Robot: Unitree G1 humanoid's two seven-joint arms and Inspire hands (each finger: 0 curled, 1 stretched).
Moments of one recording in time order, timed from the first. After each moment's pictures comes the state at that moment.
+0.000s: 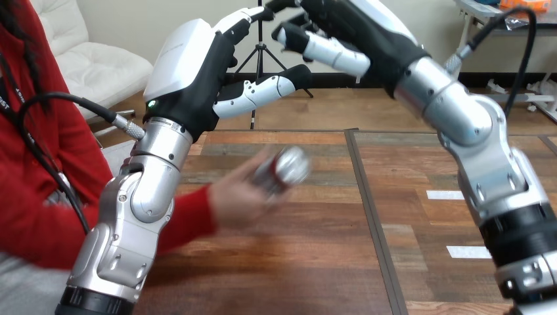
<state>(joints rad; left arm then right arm) -0.46 0.30 -0.14 0.06 0.56 -0.06 -0.01 -0.79 -0.36 0.16 0.40 -0.23 -0.14 0.36</state>
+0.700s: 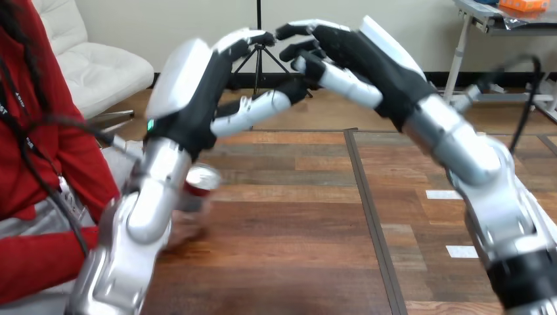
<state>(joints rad) -0.37 0.29 -0.14 0.03 0.49 -0.09 -0.01 -0.62 -0.35 0.13 0.29 -0.16 -0.18 0.33</state>
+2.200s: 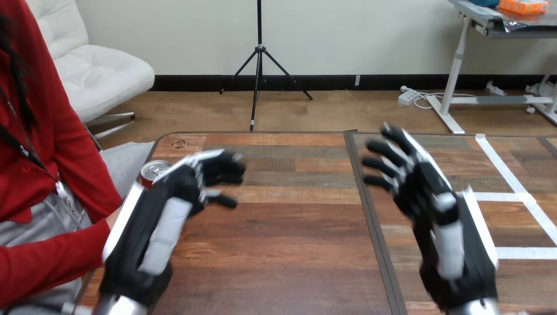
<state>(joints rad) 0.26 0.23 -0.04 -0.12 -0.18 -0.42 -0.24 0.23 -0.13 0.02 0.01 0.19 -0.55 0.24</state>
